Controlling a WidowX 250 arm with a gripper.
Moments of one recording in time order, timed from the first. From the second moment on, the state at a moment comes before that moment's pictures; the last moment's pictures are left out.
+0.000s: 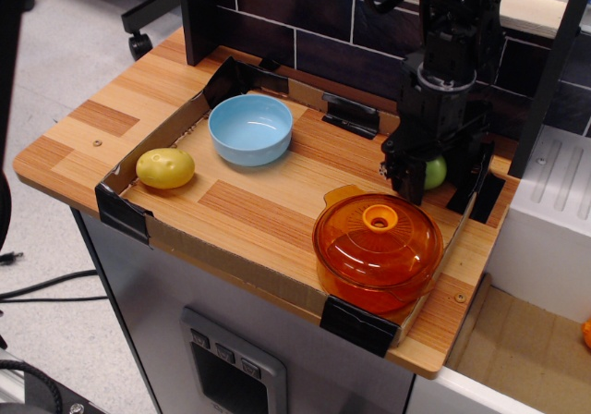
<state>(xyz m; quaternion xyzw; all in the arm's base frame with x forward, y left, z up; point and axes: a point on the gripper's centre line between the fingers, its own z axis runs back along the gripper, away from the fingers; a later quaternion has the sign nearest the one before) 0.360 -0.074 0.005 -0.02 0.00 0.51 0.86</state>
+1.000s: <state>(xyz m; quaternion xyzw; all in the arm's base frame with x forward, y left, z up) 0.298 0.032 0.129 -0.06 -0.04 0.53 0.84</state>
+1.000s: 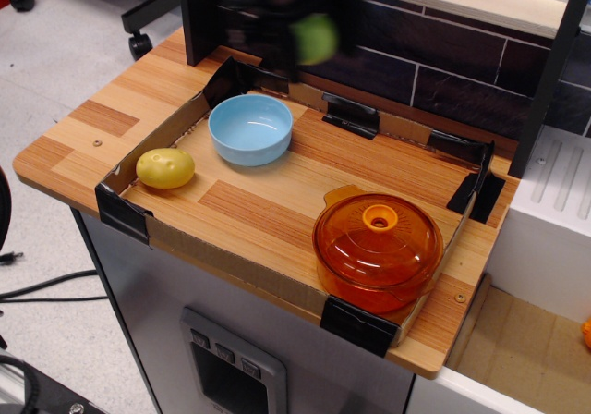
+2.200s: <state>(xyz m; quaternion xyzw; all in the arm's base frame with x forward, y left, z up) 0.332 0.087 0.062 0.00 0.00 0.60 0.80</state>
